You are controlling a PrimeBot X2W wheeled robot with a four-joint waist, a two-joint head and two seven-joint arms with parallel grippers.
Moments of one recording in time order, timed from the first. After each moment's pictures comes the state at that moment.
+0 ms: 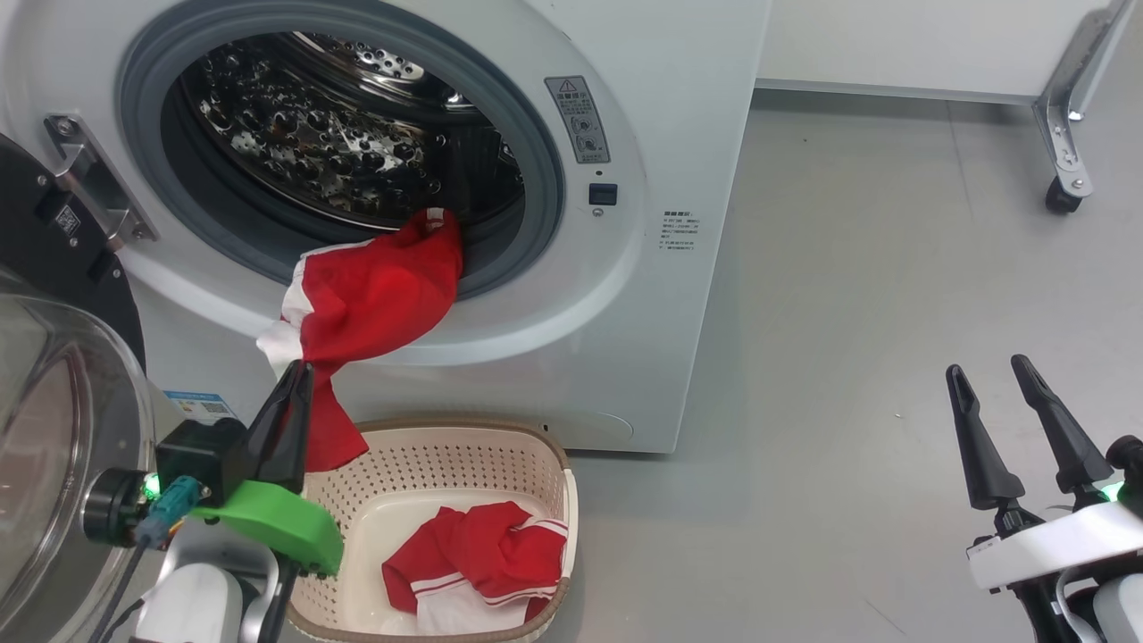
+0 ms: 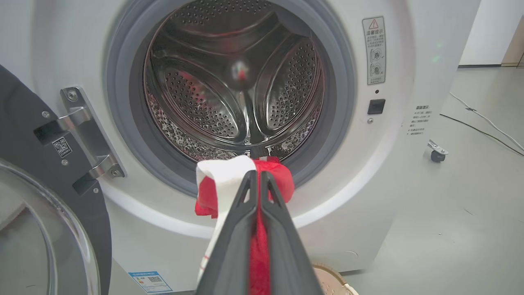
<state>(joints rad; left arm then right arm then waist) -0.20 0.10 -0.14 0.26 -0.24 -0.10 -0.12 0.03 -0.34 0.17 0.06 0.56 0.12 -0.26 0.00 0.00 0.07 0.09</state>
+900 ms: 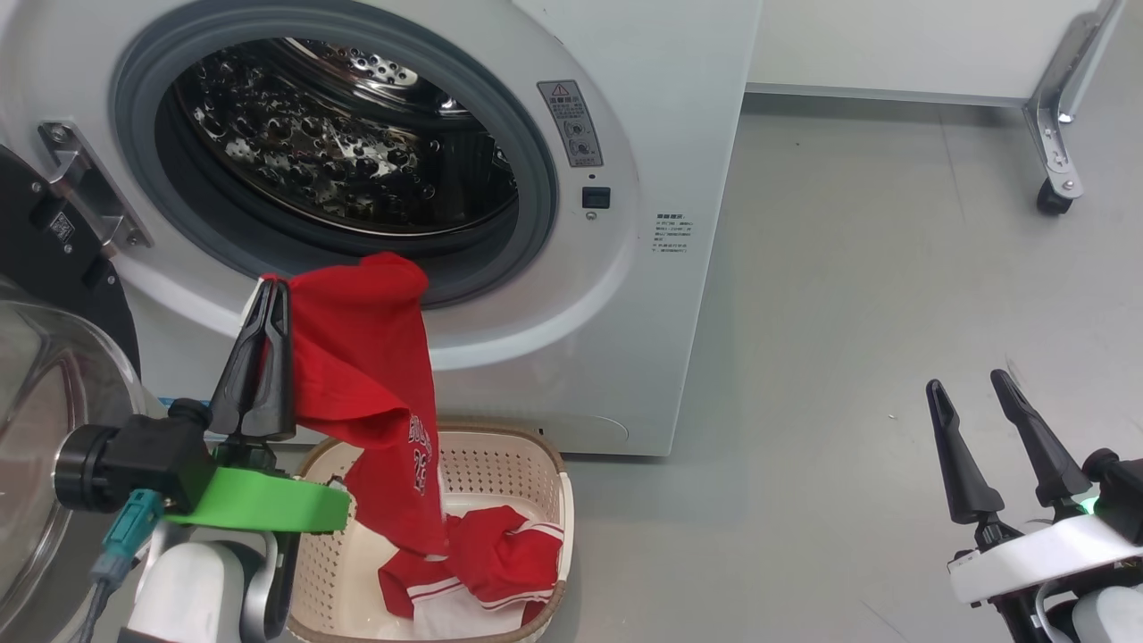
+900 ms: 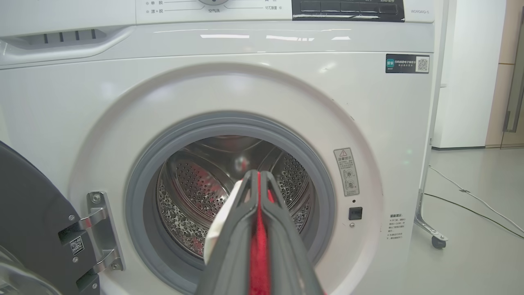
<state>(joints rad) -0.18 0.06 -0.12 0.02 -0.25 -0.04 -0.24 0.05 -0.32 0.18 0.06 0.54 0.12 -0.26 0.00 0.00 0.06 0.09</state>
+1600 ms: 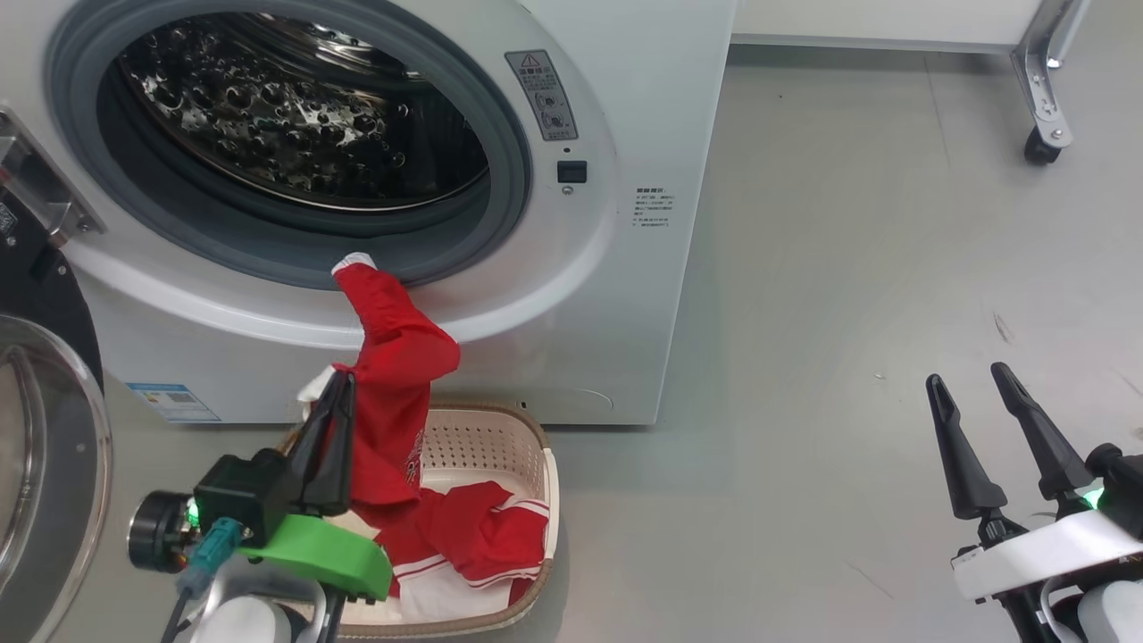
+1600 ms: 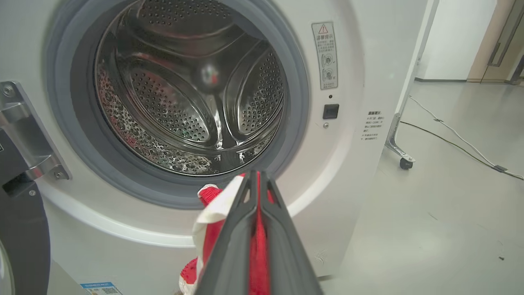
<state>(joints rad) -0.11 0.06 -0.19 0.10 -0.25 -0.02 -0.16 0.05 -0.33 0.19 0.04 0.54 0.12 -0.26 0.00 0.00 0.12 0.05</state>
